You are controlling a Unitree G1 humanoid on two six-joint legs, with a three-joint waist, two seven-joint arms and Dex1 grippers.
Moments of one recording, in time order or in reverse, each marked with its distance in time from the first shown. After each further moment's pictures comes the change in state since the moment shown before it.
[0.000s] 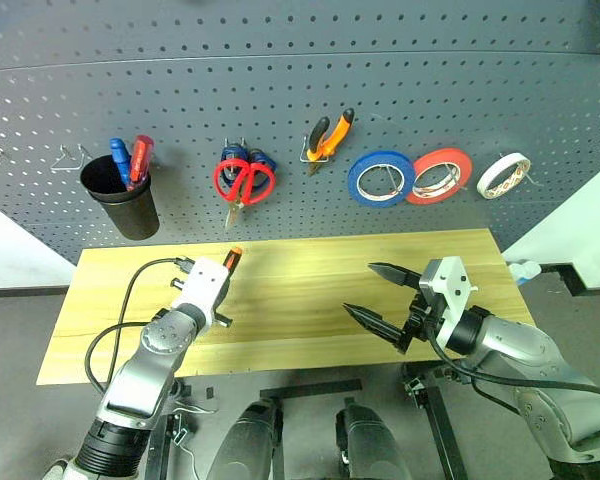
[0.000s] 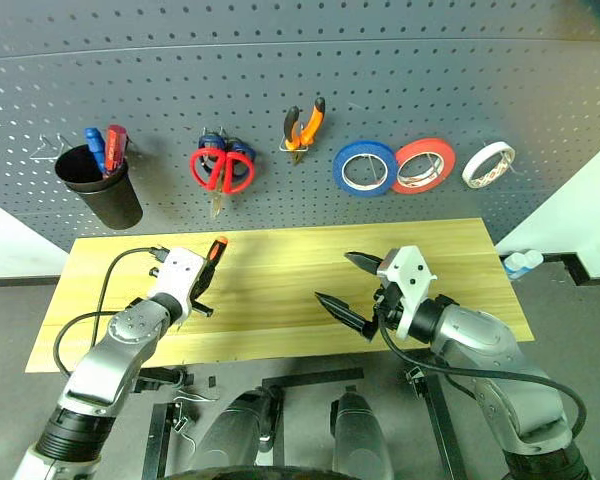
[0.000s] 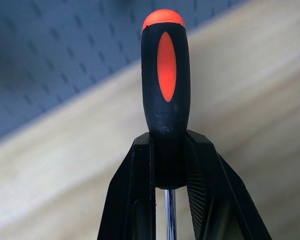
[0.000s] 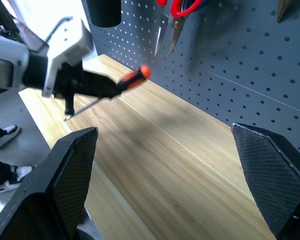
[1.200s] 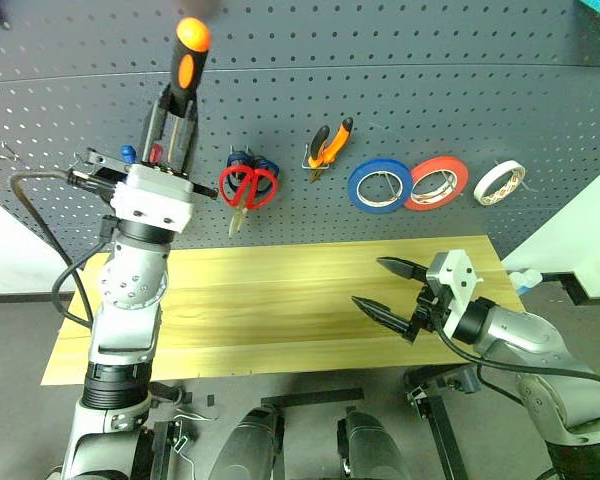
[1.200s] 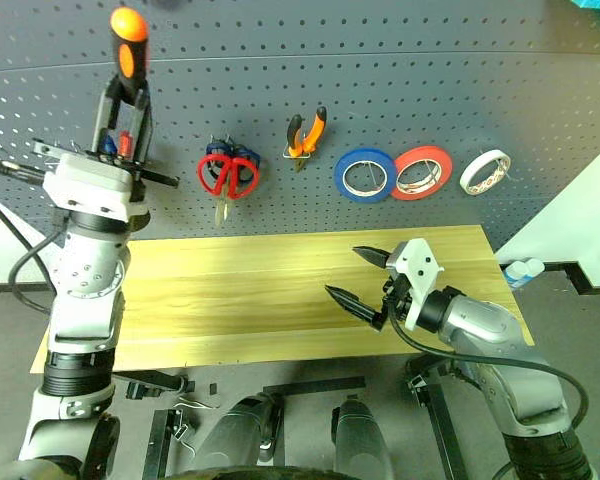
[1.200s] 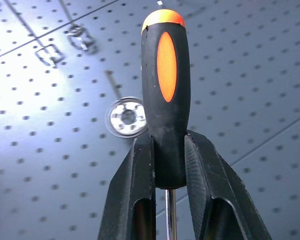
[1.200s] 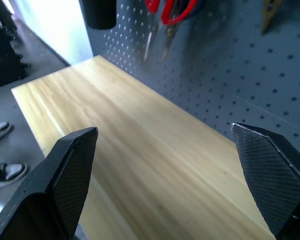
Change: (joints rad) left arm -0.333 -0.047 0.246 0.016 0.184 -0.835 0.131; right arm -0.063 0.007 -0.080 0.098 0.025 -0.032 0.084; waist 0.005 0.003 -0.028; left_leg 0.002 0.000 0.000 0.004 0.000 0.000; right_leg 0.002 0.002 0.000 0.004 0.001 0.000
